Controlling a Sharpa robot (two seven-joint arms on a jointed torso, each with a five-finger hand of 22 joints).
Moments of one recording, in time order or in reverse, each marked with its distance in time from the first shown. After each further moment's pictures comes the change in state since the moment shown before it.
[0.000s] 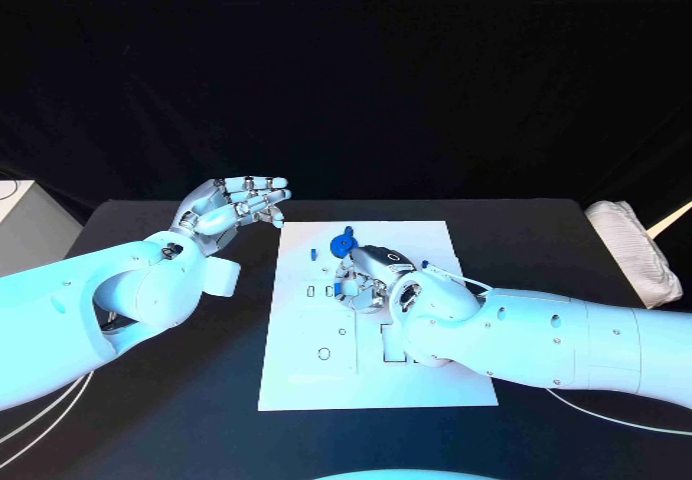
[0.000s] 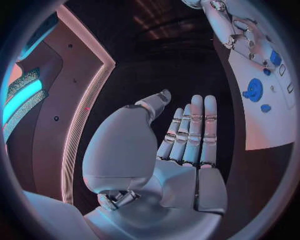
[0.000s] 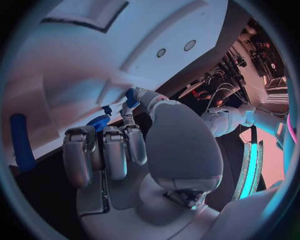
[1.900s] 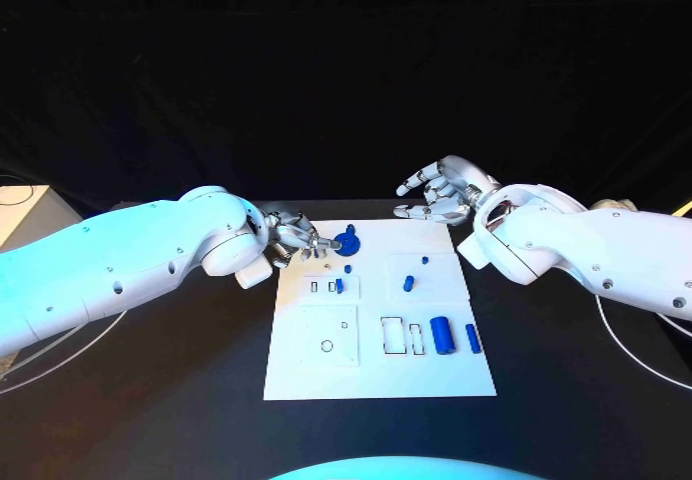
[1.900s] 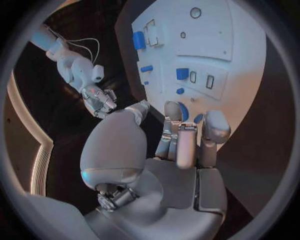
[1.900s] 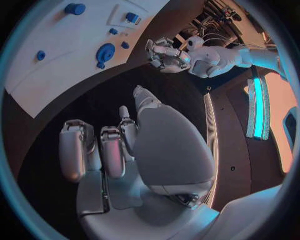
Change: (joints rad) left arm 0.126 0.285 -0.069 -0.249 -0.665 0.289 -0.845; left_hand -0.223 0.006 -0.136 0.281 0.000 0.045 -0.111 0.402 0.358 0.126 -0.145 0.878 0.591 0.558 -0.140 0.659 0.855 -0.055 0.475 -0.128 0.418 0.496; right arm 0.211 -0.260 0.021 0.034 0.589 0.008 0.294; right_hand 0.167 0.077 -0.341 0.155 0.052 -0.074 0.032 -0.049 -0.068 -0.083 0.033 -0.078 0.000 0.000 0.036 -0.012 0.000 0.017 0.000 0.036 -0.153 0.000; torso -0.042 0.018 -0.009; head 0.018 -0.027
